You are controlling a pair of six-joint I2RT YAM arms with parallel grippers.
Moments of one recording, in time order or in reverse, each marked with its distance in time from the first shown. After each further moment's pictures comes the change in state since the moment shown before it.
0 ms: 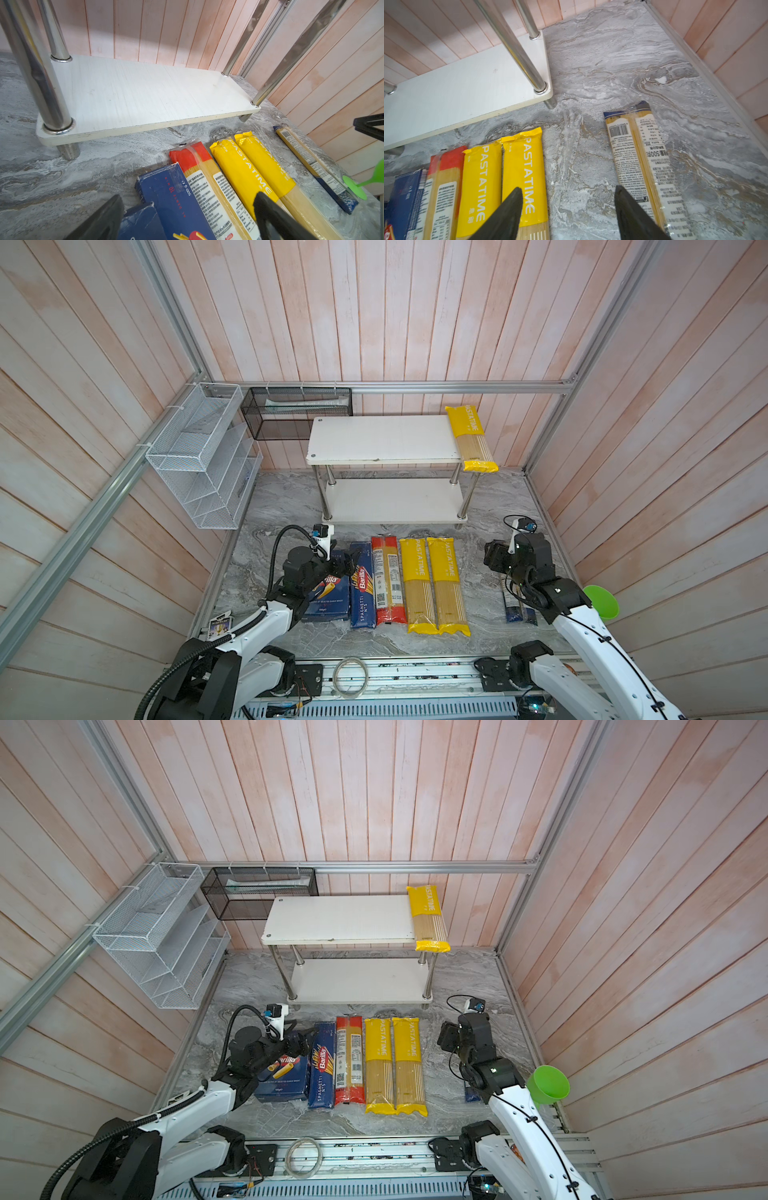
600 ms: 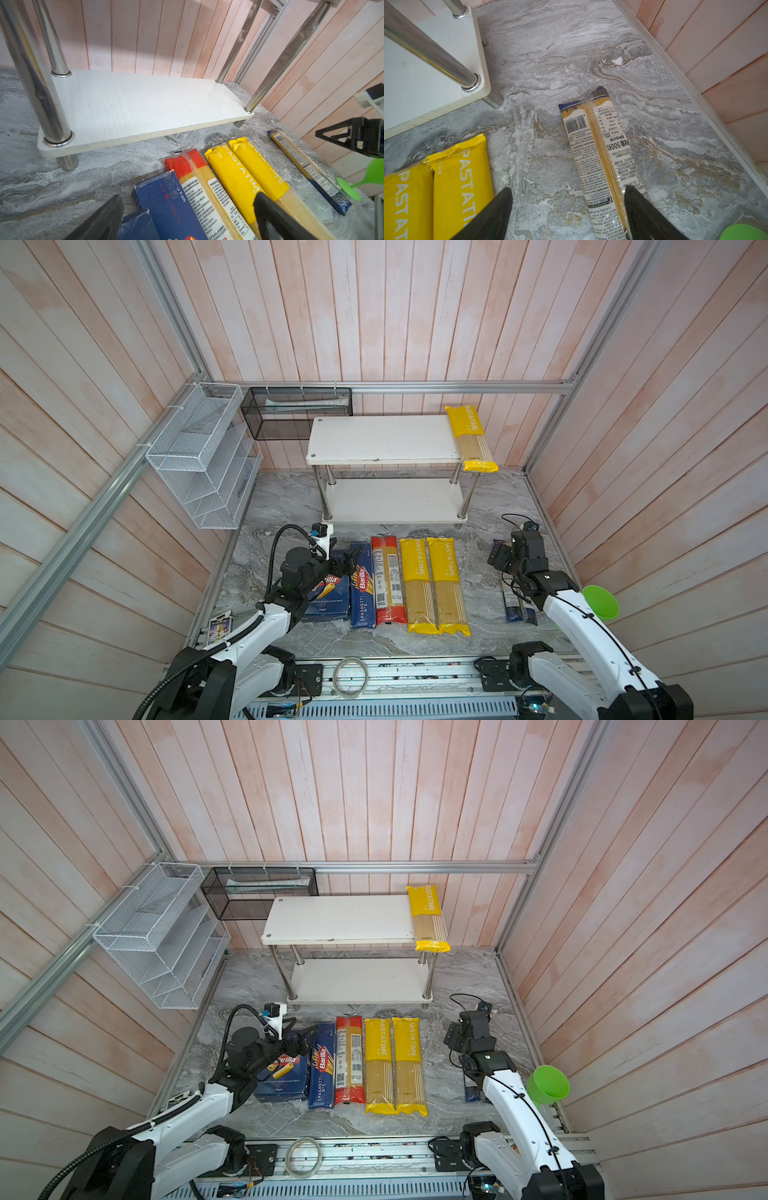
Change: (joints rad) left arm -0.007 -0.045 0.000 -0.004 0.000 0.004; right arm -0.124 0.153 -0.037 0.058 0.056 -0.011
